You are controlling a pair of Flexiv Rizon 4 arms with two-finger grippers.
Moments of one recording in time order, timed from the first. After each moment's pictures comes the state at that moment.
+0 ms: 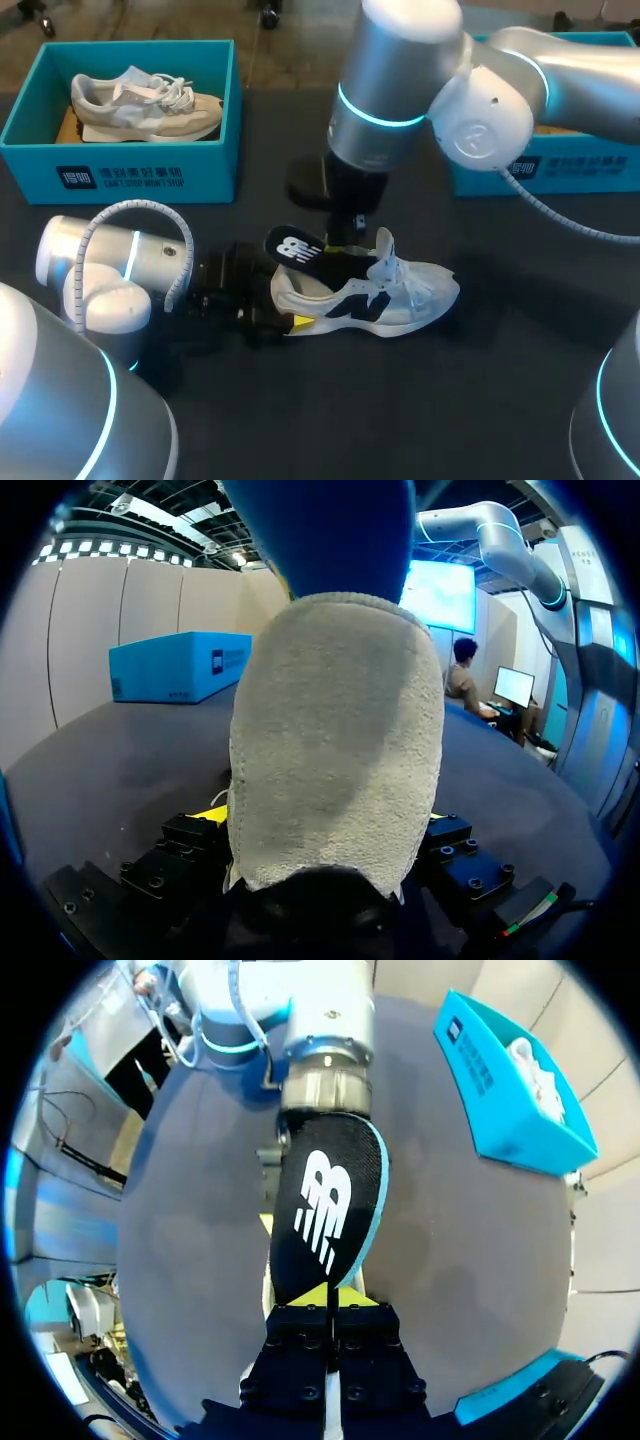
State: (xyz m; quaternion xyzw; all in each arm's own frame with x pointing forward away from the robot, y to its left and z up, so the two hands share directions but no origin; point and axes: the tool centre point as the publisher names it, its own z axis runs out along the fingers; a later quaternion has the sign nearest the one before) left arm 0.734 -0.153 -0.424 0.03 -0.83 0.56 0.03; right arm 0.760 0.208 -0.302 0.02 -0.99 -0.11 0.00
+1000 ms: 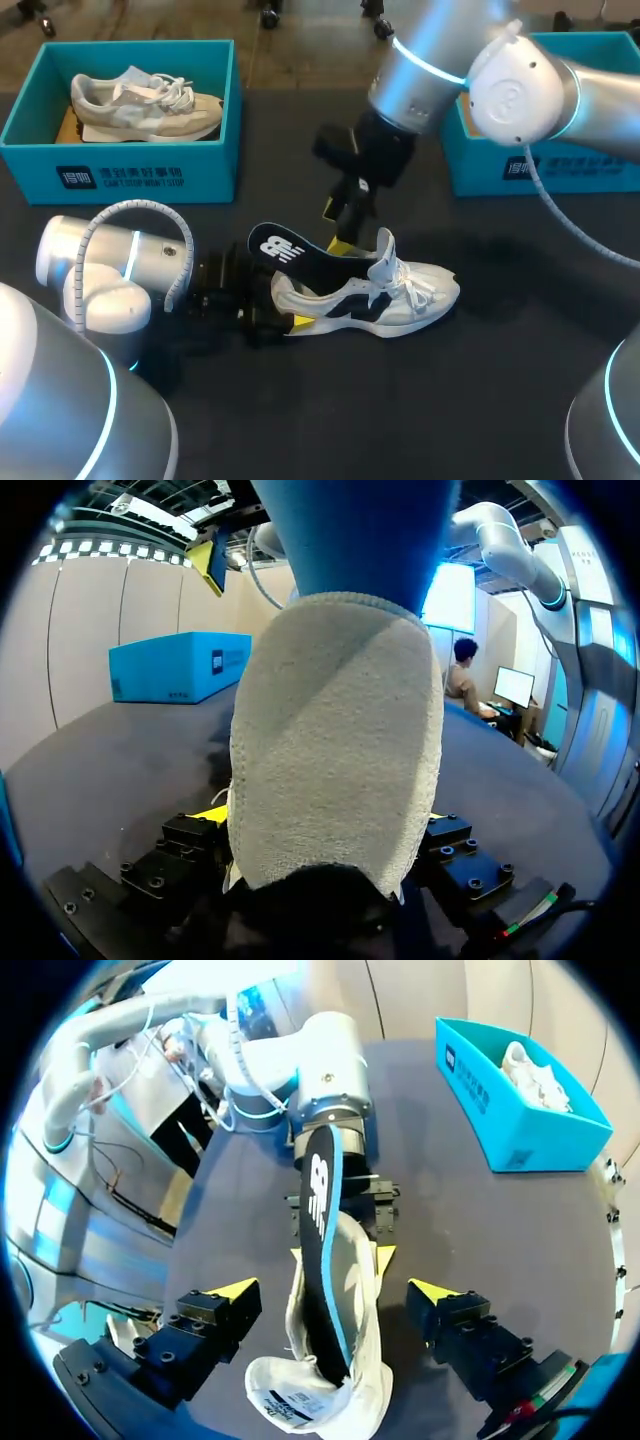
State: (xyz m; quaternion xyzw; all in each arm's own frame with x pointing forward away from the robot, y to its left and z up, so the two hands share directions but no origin) left arm 0.734 -0.153 -0.424 0.03 -0.83 0.56 0.03; right arm 0.764 0.202 -0.283 -0.01 -0.96 -0.23 0.13
